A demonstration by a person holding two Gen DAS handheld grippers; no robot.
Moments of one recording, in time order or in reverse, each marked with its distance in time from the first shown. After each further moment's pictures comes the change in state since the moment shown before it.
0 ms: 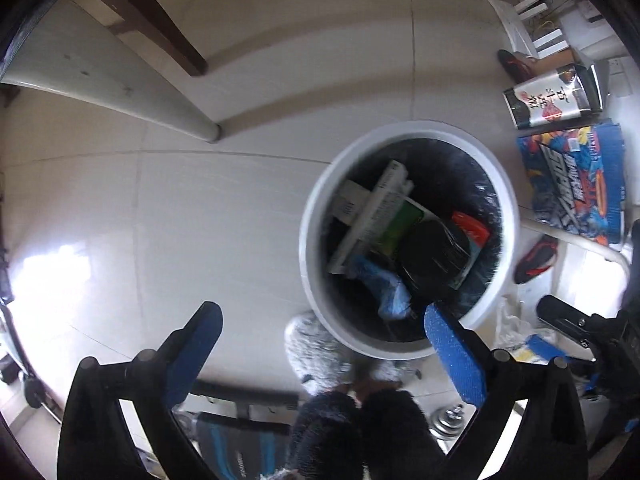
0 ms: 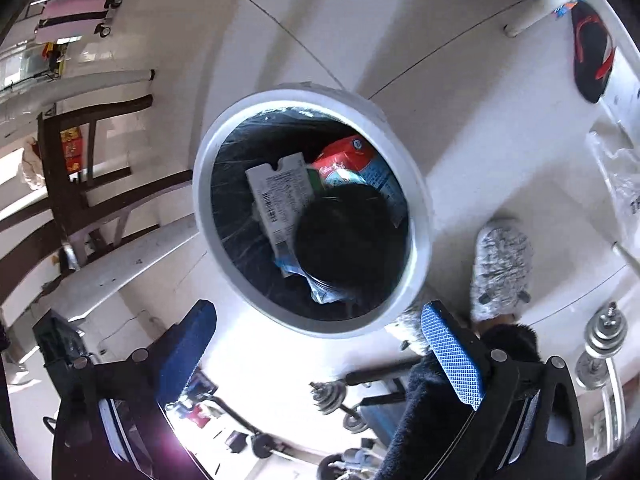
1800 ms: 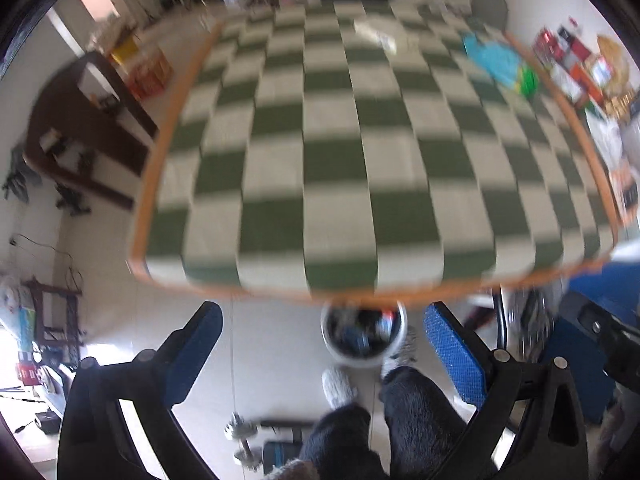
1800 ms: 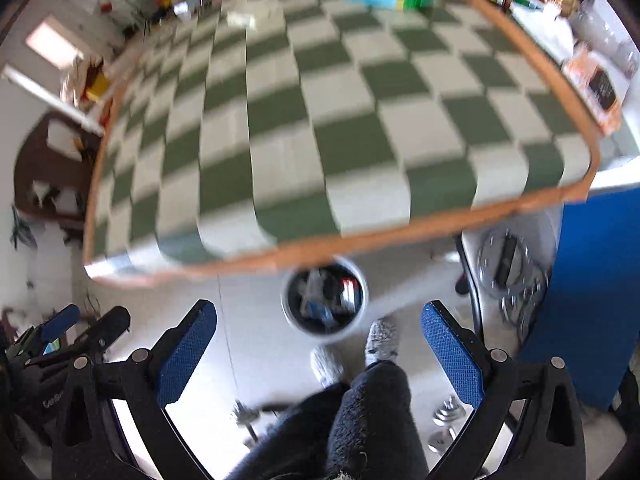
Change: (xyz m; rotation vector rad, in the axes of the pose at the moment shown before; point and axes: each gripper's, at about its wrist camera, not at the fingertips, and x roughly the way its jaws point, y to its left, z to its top) left arm -0.470 -0.079 -0.024 0.113 -0.456 0.100; right arm -0.461 0.260 -0.186 -0.472 -0.465 -0.266
